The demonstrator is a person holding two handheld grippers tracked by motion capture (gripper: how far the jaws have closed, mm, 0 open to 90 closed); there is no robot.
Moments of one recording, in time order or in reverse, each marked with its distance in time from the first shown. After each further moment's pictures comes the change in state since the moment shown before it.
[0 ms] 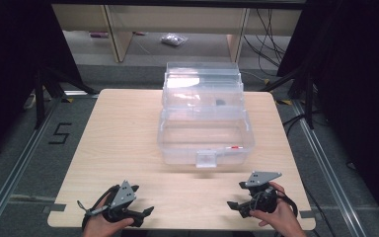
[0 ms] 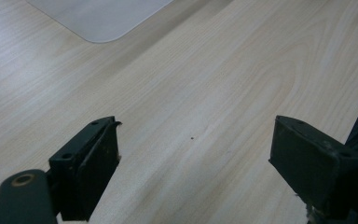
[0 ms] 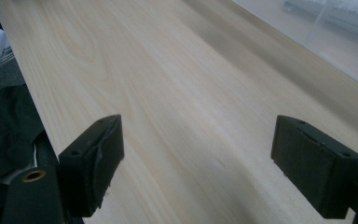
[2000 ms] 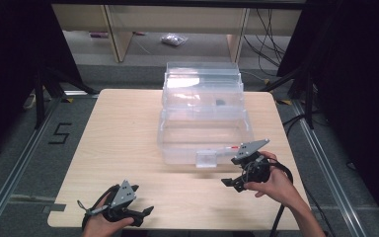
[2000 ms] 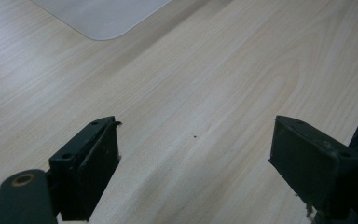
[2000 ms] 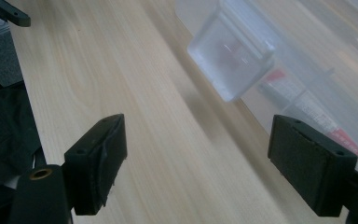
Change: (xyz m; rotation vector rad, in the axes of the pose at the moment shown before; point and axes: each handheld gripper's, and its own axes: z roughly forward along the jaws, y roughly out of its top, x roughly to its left) left arm 0.002 0.000 0.001 0.020 0.021 0.010; right arm -0.014 0.089 -0.014 0.075 0.013 -0.143
